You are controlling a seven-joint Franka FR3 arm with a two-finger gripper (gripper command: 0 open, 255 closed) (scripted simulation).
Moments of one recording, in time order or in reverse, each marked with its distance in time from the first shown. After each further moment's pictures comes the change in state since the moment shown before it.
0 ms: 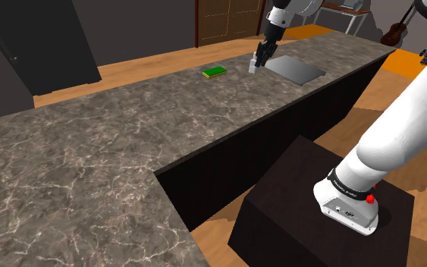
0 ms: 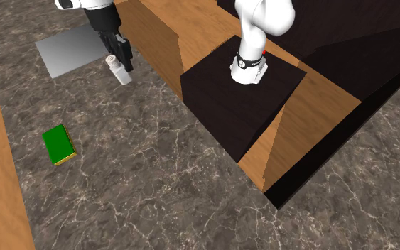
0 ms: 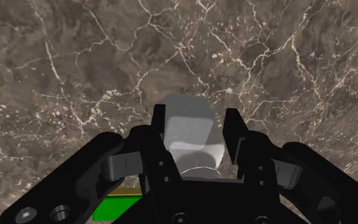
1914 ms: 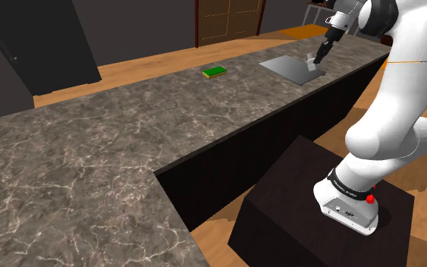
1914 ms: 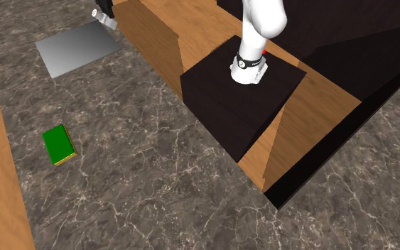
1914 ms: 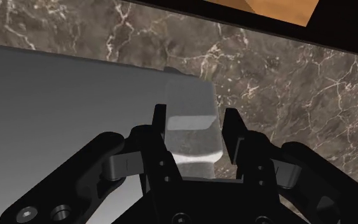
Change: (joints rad) arm -0.446 0.447 -0.263 0.509 0.137 -0.268 -0.669
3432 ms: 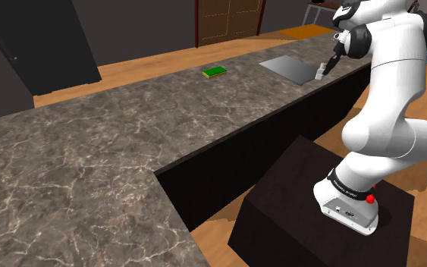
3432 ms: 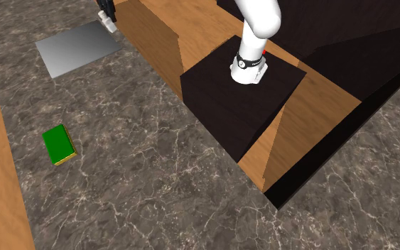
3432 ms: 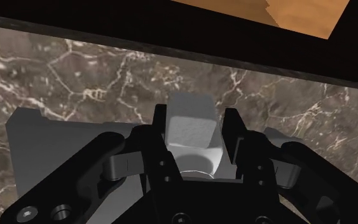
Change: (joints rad) arm -0.237 0.356 0.024 0.358 0.101 -0.050 -0.151
